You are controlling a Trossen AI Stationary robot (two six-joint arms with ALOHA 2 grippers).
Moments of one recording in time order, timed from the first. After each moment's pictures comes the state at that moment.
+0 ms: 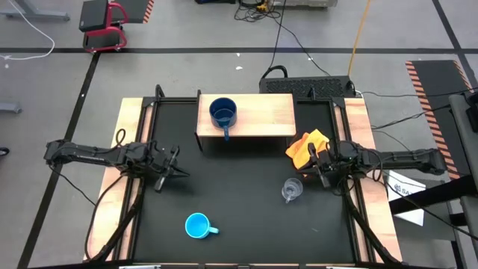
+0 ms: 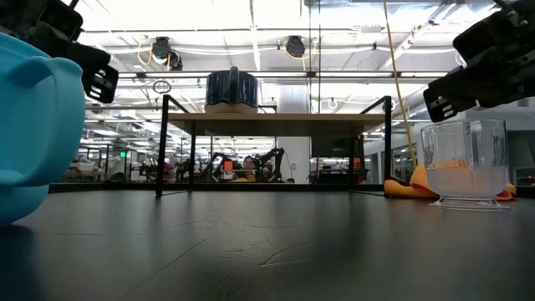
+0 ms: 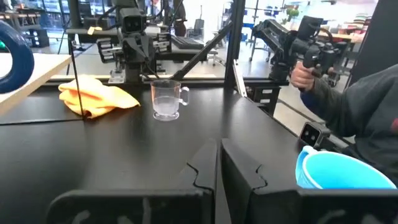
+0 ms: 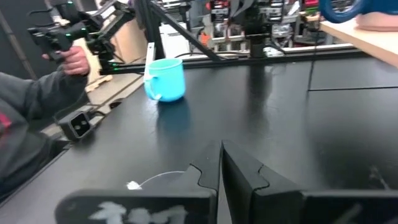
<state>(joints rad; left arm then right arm) -0.06 0.32 0.04 0.21 0.26 -0.06 -0.06 0.29 0.01 0.13 -0.30 0.10</state>
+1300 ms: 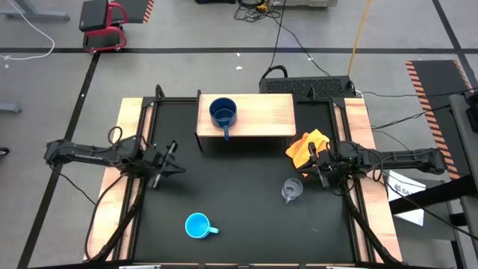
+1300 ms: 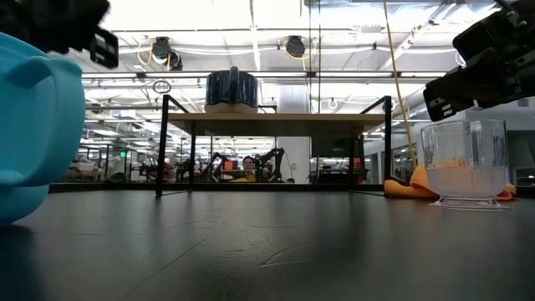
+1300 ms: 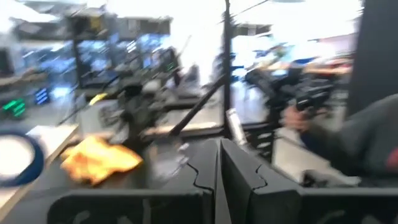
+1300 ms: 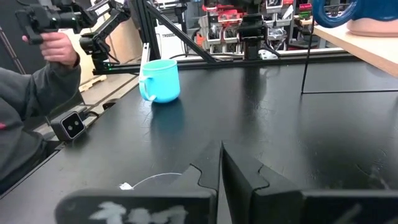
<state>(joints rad) -0.06 0.32 0.09 0.38 0.30 -0.02 -0.05 0.29 0.01 0.14 -0.28 0.08</state>
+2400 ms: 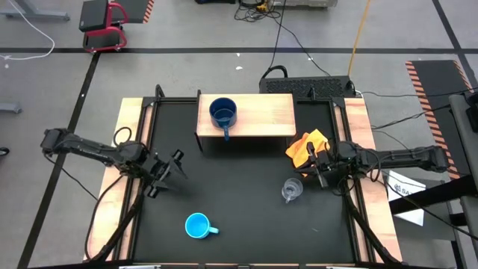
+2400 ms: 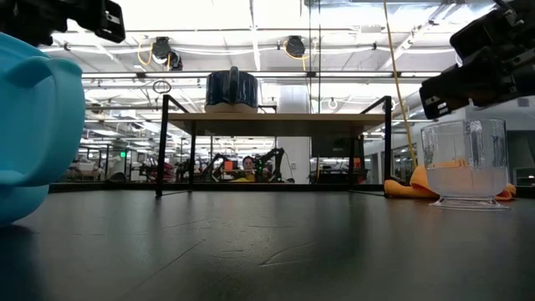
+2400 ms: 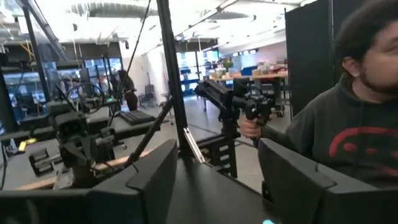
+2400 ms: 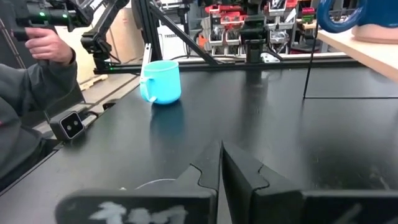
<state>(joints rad) -0.16 0.59 0.12 0.70 0.42 0.05 -0.05 0.38 0.01 0.24 -0.29 0.07</state>
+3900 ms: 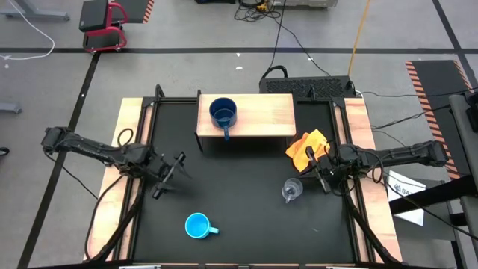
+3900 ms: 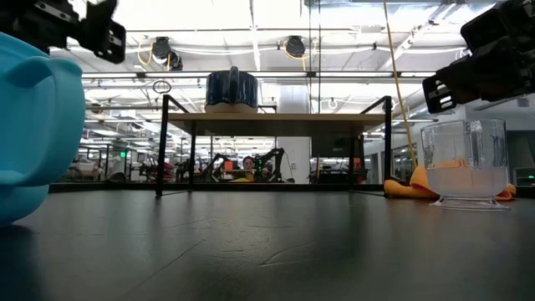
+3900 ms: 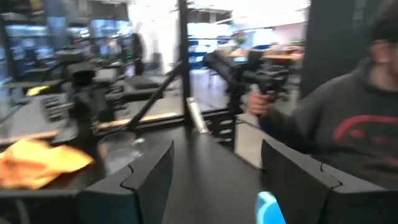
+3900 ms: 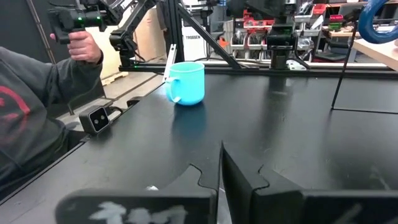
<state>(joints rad) -0.19 0.60 0.12 0.56 0.32 -0.01 0.04 0.39 0.01 0.26 -0.29 0.04</state>
